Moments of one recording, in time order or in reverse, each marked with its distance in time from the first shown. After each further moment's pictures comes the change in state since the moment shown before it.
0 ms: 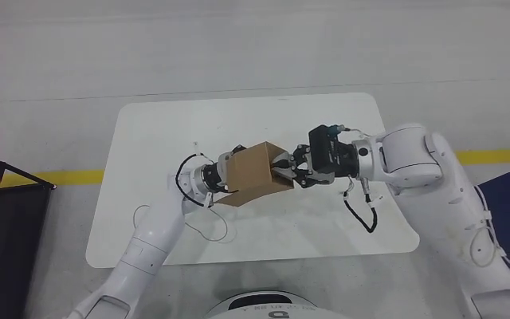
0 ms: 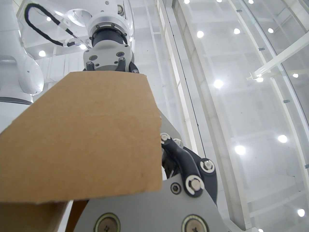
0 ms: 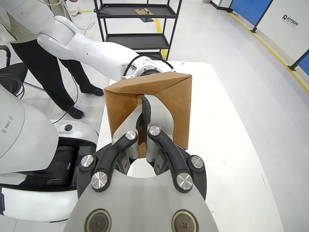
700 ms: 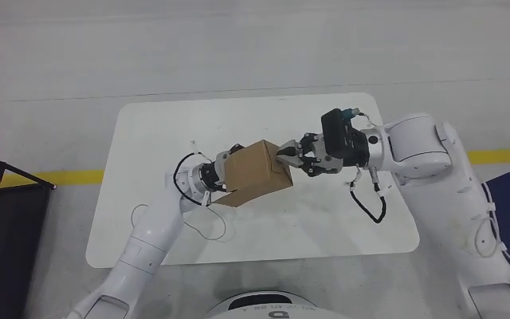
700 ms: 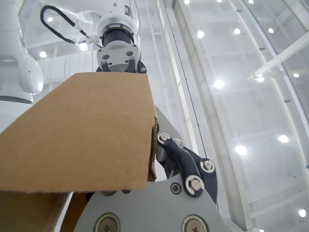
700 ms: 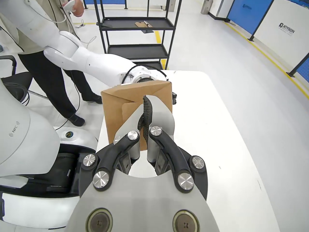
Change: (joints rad) left arm -0.005 0.002 -0.015 -0.001 -0.002 0.017 0.010; right arm 0.029 -0.017 0.044 0.054 0.096 -0.029 0.057
